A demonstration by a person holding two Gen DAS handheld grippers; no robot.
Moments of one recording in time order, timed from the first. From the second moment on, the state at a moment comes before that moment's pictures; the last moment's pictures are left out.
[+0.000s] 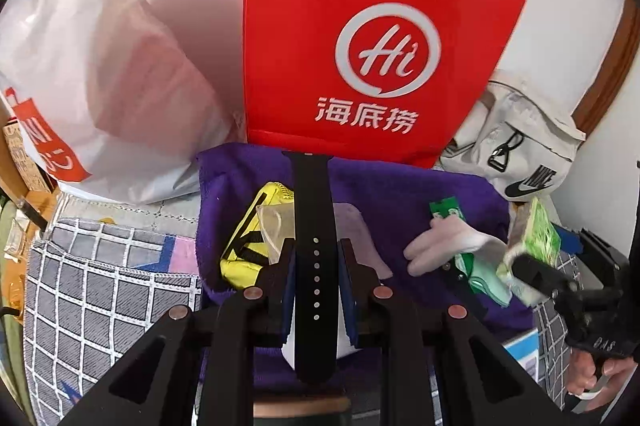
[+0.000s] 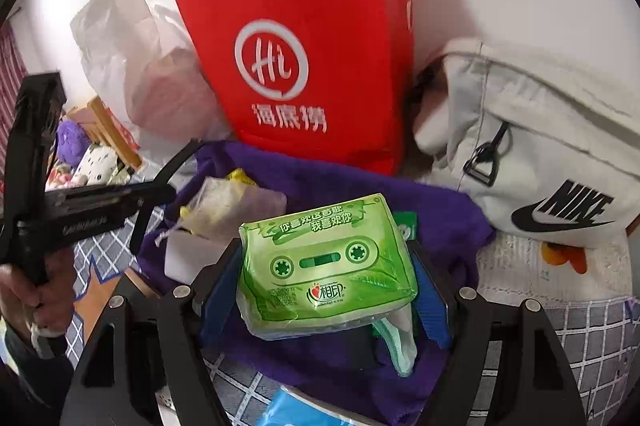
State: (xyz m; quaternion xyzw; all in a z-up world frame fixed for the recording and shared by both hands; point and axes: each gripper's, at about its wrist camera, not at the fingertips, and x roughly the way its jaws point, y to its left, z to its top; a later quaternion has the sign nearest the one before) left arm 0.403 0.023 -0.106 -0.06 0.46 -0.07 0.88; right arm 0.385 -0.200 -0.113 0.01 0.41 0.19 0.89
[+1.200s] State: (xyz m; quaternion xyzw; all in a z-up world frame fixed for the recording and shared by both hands) left arm 0.426 0.028 -0.154 -0.07 0.51 -0.08 0.85; right arm 0.414 -0.181 -0.183 -0.02 0.51 0.18 0.84
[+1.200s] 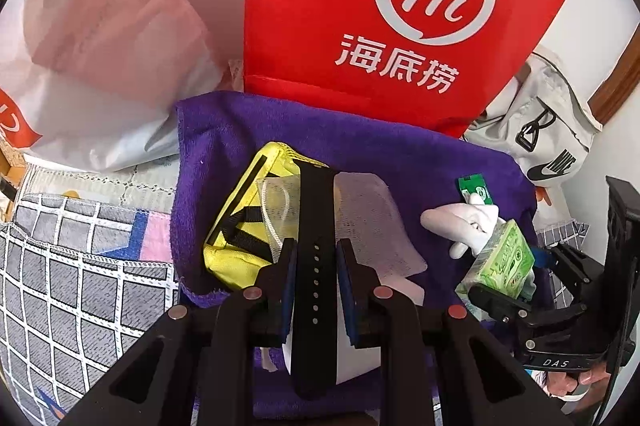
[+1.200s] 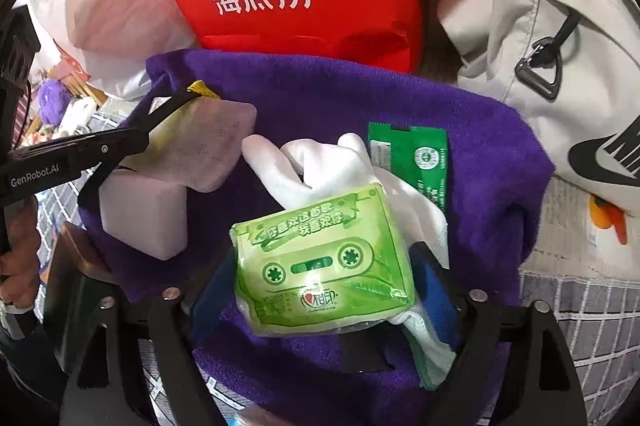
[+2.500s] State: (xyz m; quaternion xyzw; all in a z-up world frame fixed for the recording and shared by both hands) left arm 0.293 0.058 -0.065 -0.01 0.43 -0.03 0.90; right arm 0.229 -0.130 -0.119 -0.04 0.44 0.24 0.87
